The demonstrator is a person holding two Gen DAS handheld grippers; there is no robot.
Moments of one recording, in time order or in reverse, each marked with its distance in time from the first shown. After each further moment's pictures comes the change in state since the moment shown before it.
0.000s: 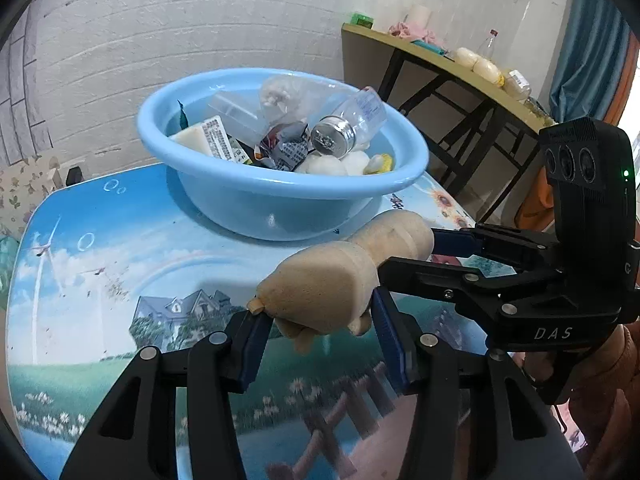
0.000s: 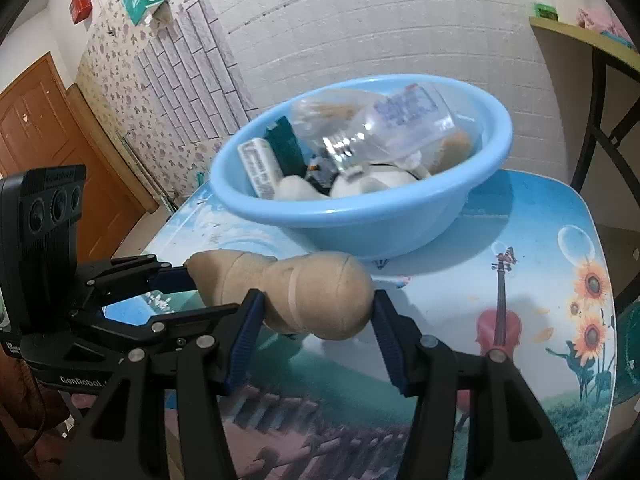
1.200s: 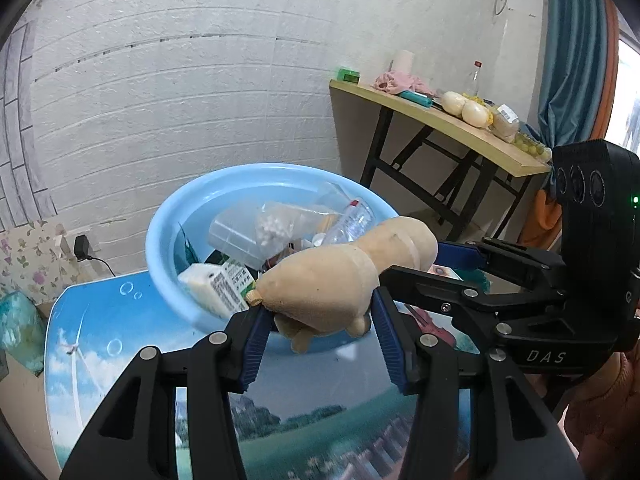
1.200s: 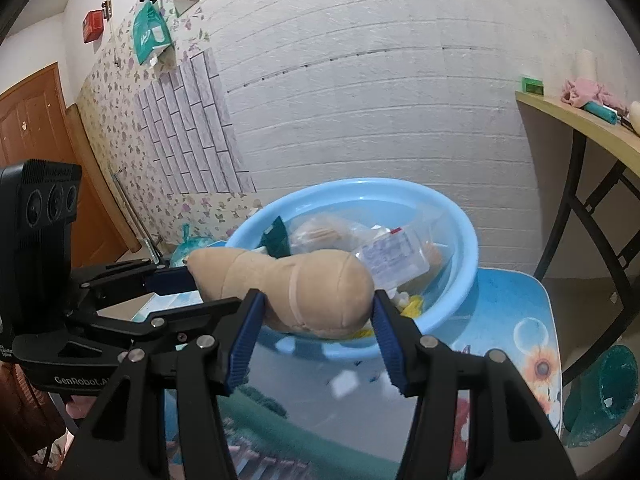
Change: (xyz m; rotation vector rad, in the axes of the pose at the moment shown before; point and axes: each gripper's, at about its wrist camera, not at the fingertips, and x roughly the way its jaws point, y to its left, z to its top) left arm -0.027 0.000 0.069 0.080 -0.156 0.020; right arm -0.036 0.006 0.060 -0.044 -0.204 -0.086
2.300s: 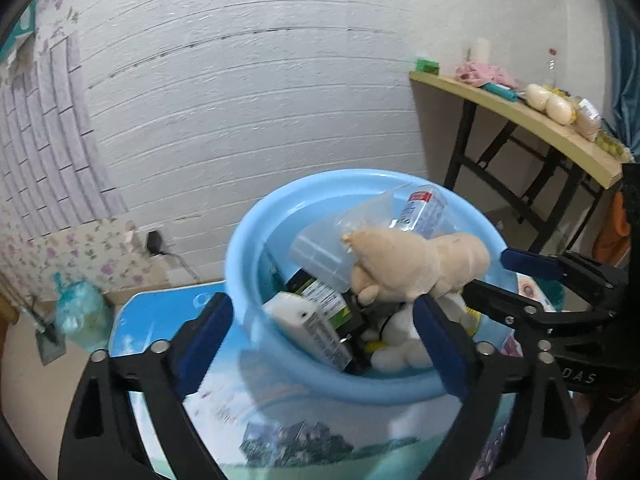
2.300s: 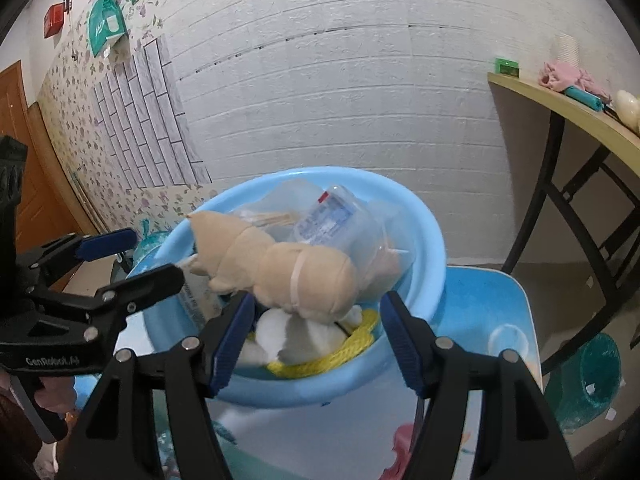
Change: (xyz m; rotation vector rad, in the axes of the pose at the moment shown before) left arm 0.014 0.018 0.028 -0.030 0.042 0.336; right arm 0.032 -0.024 0.015 0.041 0.067 -0.138
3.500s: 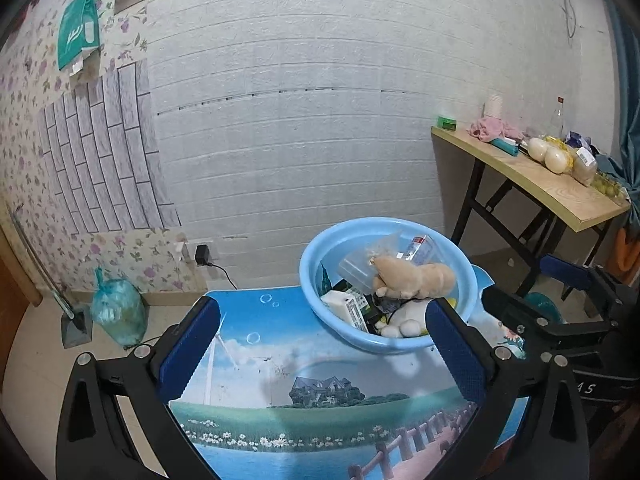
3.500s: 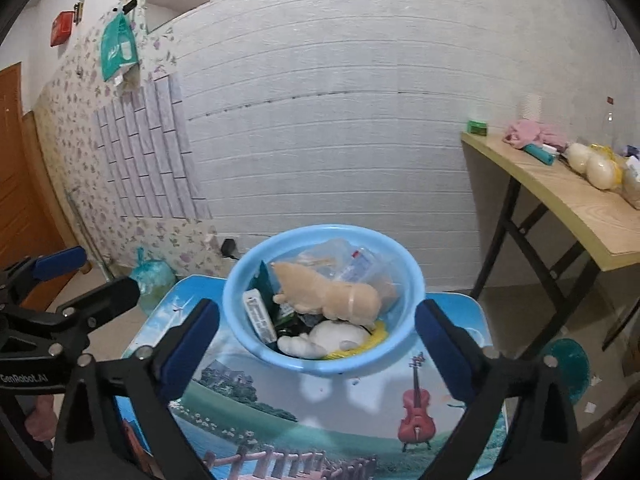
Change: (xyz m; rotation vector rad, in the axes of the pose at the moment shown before) left arm -0.142 0.021 -0.008 -0.081 -0.120 0.079; right arm -0.110 0.071 0.014 -0.010 -0.132 -0.113
